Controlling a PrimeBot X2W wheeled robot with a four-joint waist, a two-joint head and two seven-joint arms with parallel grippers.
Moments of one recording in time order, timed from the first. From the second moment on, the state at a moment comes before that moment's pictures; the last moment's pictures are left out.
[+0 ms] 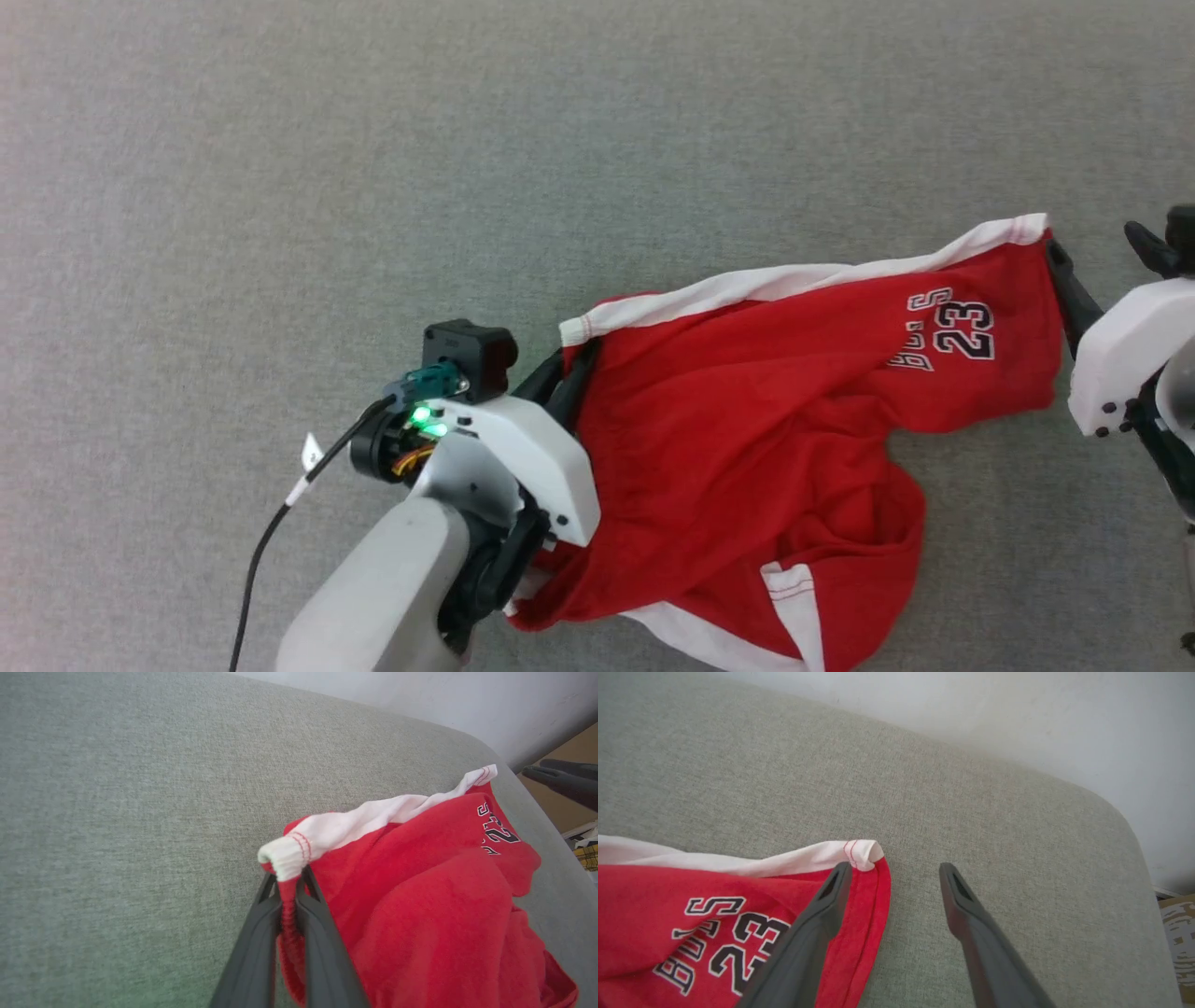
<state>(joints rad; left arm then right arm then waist) -0.38 0.23 -0.57 0.06 -0.58 0.17 0.19 -0.36 -0.31 -0.06 0.05 0.14 0.13 0.44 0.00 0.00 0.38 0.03</state>
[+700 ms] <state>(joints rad) -0.44 0.19 -0.60 0.10 -0.57 0.15 0.18 -0.50 -0.41 0.07 0.25 0.25 0.13 0.47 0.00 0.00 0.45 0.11</state>
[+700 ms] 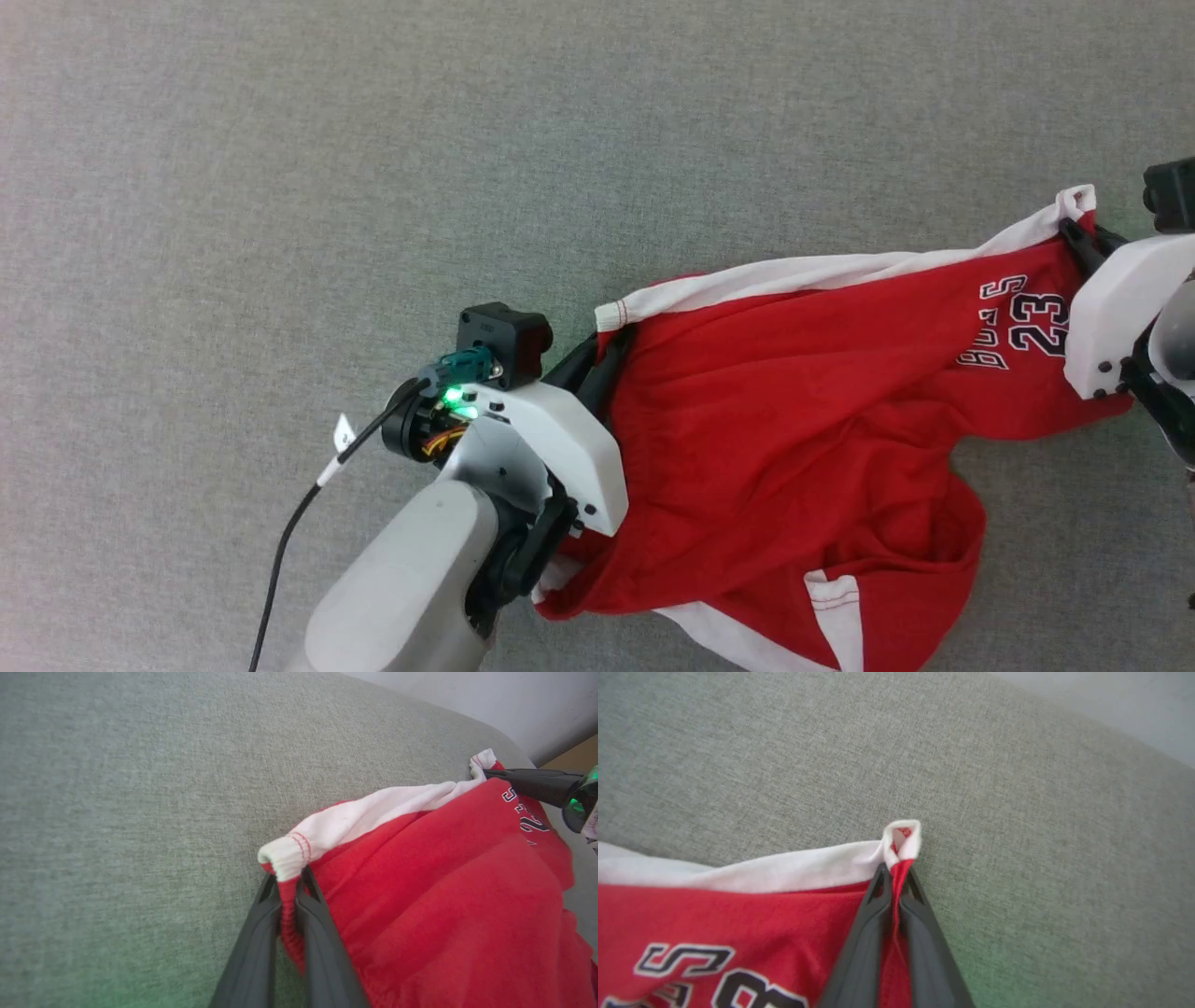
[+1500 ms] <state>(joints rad) -0.65 0.35 -0.39 0.06 -0.63 0.11 0.13 -0.64 -0.31 0.07 0.15 0.30 0.13 0.37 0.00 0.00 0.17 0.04</state>
